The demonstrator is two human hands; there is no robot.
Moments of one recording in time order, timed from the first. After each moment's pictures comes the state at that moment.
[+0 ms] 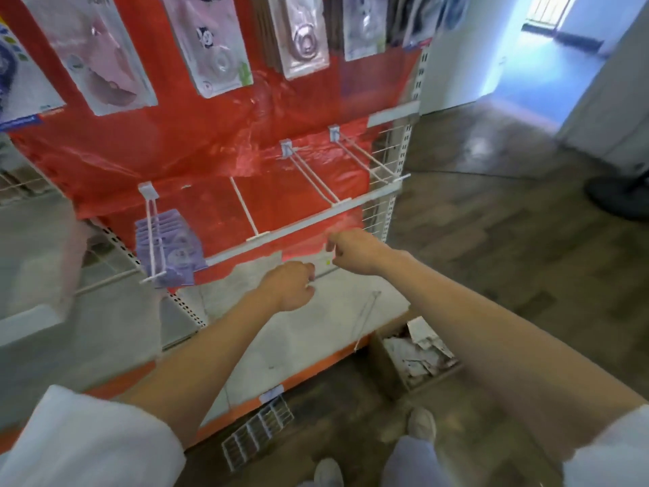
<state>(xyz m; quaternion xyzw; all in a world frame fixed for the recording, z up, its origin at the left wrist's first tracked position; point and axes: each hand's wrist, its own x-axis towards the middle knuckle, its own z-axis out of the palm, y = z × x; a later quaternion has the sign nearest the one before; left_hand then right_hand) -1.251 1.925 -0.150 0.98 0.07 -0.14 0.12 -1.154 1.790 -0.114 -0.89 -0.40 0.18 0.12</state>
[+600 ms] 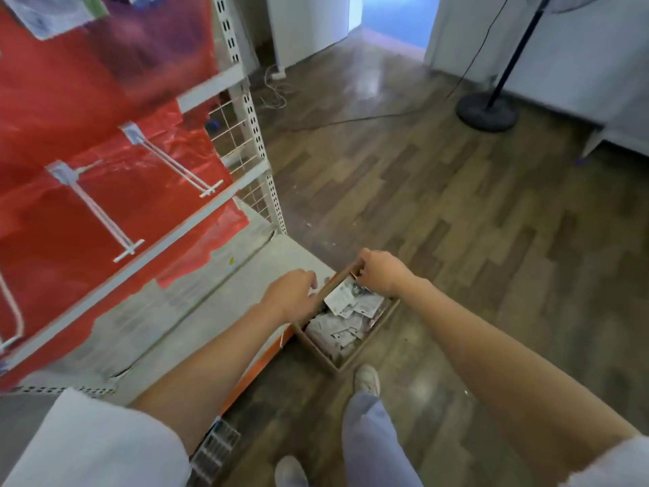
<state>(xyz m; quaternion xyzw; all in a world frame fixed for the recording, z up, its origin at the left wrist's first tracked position) -1.093 1.718 -0.216 0.96 -0.09 -0.21 0.15 -1.051 1.528 -0.204 -0.95 -0.10 0.25 0.16</state>
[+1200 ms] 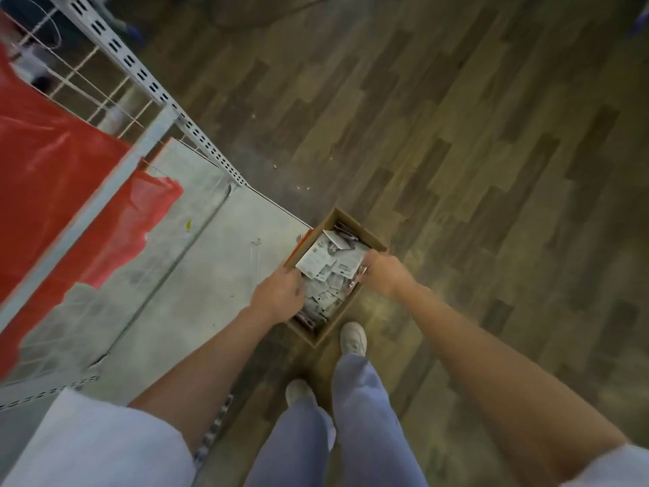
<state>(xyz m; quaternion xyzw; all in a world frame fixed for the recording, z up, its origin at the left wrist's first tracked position) -0.987 1.610 -0.344 0.93 -0.04 -0.34 0.12 -0.968 1.407 -0.370 -0.89 0.03 0.39 0.24</state>
